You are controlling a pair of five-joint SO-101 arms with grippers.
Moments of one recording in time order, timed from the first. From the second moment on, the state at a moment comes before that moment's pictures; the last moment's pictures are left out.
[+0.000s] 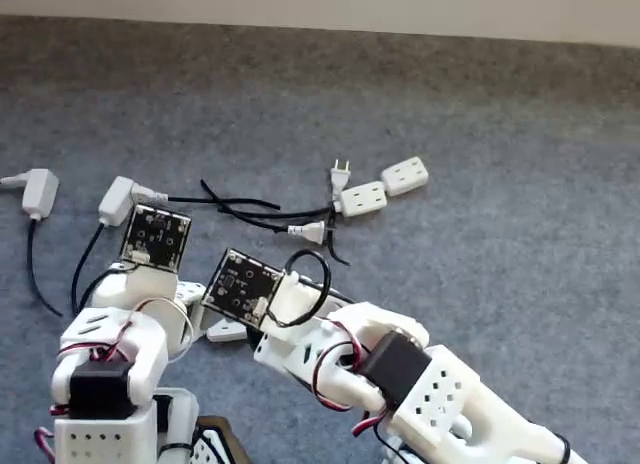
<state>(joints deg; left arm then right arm) -4.9 -82.7 65.0 74.0 -13.3 -57.8 -53.9 47.9 58.3 18.2</state>
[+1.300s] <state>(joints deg) -28.8 -5.2 -13.3 97.9 -14.8 -46.7 -21.8 19.2 78.7 33.5</state>
